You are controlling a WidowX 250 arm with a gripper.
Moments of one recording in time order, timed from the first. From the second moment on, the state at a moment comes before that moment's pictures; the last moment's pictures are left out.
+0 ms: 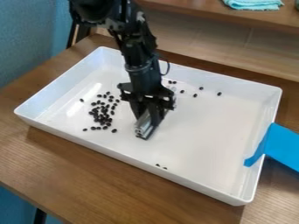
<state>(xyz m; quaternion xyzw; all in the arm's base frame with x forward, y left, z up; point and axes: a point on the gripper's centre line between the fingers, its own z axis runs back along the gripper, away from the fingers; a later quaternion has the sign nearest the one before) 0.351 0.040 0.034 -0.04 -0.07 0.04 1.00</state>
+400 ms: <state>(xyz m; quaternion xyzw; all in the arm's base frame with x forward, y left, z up) 0.360 0.060 0.027 -0.03 -0.07 0.03 1.00</state>
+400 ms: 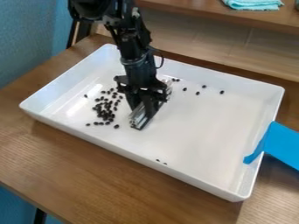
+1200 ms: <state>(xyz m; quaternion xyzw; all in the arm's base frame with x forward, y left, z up) 0.329 0.128 0.026 -0.03 -0.04 0.06 1.00</state>
